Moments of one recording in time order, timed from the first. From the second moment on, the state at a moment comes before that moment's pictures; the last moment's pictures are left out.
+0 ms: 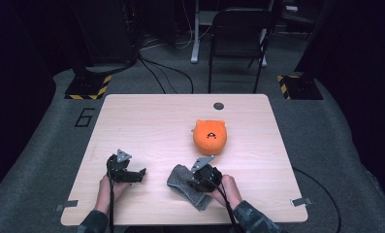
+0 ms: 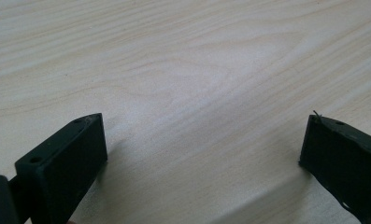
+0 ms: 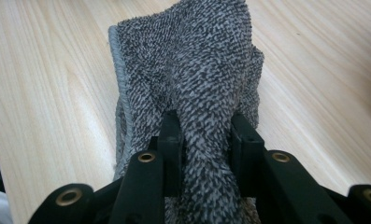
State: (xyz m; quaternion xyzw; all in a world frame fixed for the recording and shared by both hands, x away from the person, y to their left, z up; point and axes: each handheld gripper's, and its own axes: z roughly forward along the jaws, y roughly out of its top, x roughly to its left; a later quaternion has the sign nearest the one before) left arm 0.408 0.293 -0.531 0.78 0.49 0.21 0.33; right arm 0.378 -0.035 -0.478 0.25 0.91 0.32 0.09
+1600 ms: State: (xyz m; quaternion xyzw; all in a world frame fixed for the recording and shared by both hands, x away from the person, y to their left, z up) left arm 0.408 0.293 -0.531 0.78 0.49 0.21 0.33; right arm 0.392 -0.215 -0.458 0.47 0.81 0.31 0.16
